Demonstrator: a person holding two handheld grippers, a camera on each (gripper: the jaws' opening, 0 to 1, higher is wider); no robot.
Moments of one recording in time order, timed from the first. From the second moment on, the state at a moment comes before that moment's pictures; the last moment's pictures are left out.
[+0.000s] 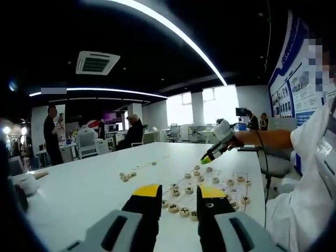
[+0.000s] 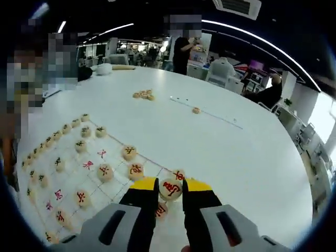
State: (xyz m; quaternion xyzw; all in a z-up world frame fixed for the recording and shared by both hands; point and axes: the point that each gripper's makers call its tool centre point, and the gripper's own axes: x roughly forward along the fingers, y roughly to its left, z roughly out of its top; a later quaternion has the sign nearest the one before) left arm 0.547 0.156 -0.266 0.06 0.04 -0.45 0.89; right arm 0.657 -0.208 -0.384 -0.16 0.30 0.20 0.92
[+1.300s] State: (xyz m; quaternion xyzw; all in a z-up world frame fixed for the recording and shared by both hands) left arm 0.543 0.159 -0.263 0.05 0.04 -0.46 0.89; right arm 0.665 -0.233 -0.328 -0.02 0.22 0.16 0.96
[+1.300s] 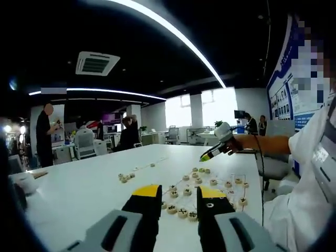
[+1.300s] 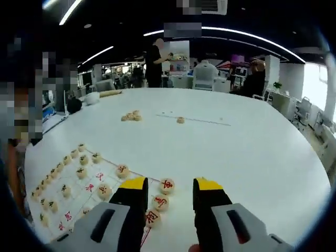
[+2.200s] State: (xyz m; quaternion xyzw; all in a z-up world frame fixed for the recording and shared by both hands) left arm 0.543 0.167 -0.263 0.05 0.04 -0.46 0.89; right arm 0.670 -0.129 -0.297 -0.08 0.18 0.24 0.95
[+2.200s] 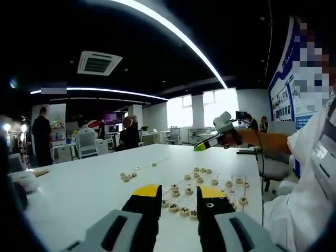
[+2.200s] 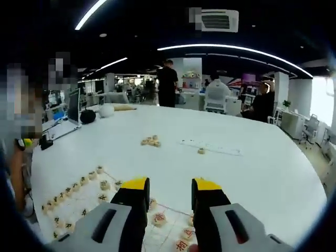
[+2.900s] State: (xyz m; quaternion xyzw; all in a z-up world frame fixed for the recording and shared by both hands) left arm 0.546 0.170 -0.267 0.04 0.04 -0.45 0.89; right arm 0.779 -0.034 -0.338 -0.15 0.19 0.27 0.93
